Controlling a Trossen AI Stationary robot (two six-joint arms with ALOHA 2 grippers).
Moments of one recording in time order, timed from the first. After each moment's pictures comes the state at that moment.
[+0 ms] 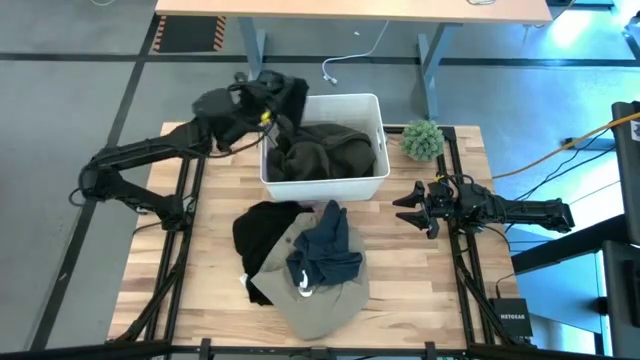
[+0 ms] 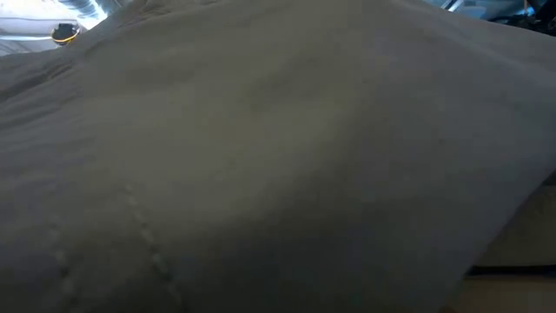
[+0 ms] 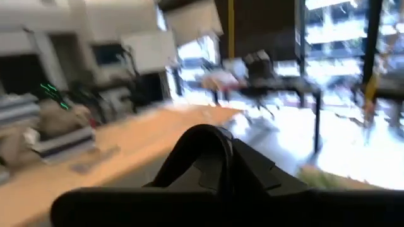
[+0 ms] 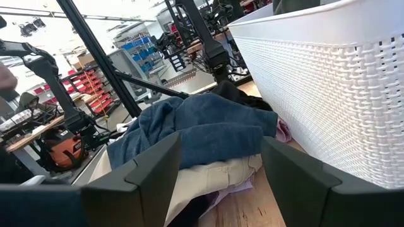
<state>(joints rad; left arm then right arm) 0.32 1.28 1.31 0.06 -0.46 0.16 -0.02 0.05 0.02 -0.01 -0.09 0.44</state>
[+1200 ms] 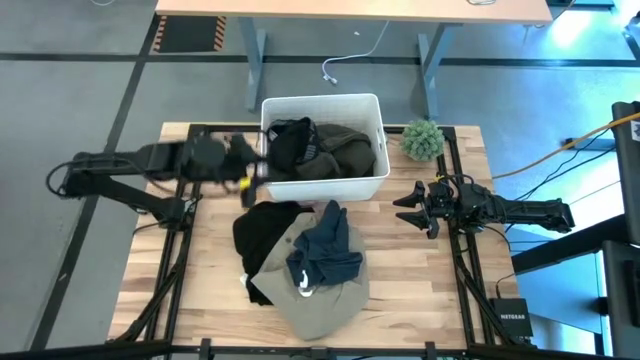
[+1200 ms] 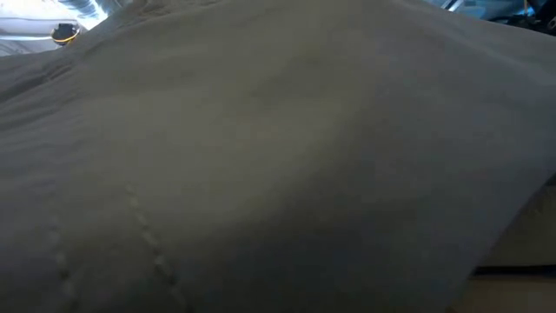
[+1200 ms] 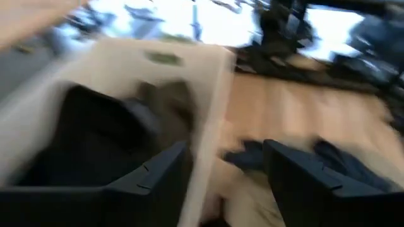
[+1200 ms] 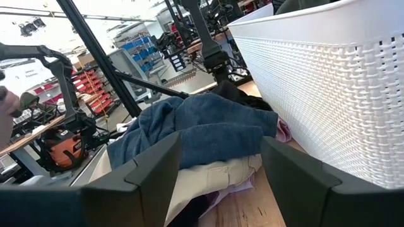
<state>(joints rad) -0.03 1.05 1.21 -0.60 -0.31 -0.14 -0.02 0.05 0.02 -0.01 -0.09 0.44</state>
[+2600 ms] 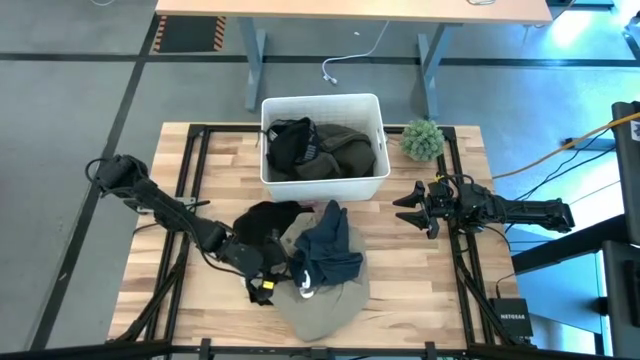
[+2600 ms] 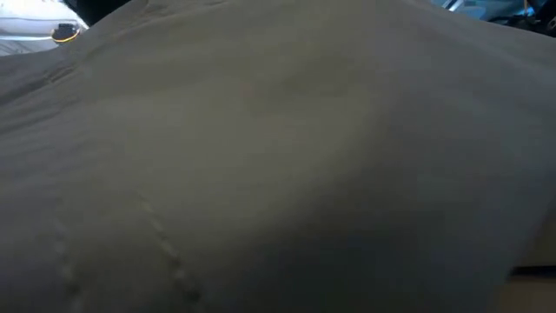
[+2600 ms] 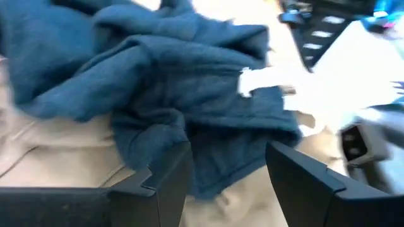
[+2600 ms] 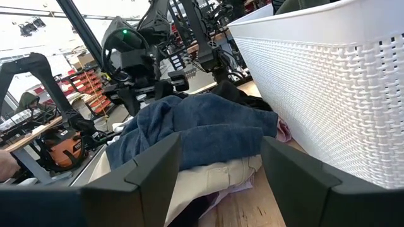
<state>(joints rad) -0.53 1.46 0.79 0.09 -0.32 -0.45 -0.02 0.05 0.02 -0.01 -0.09 0.44</state>
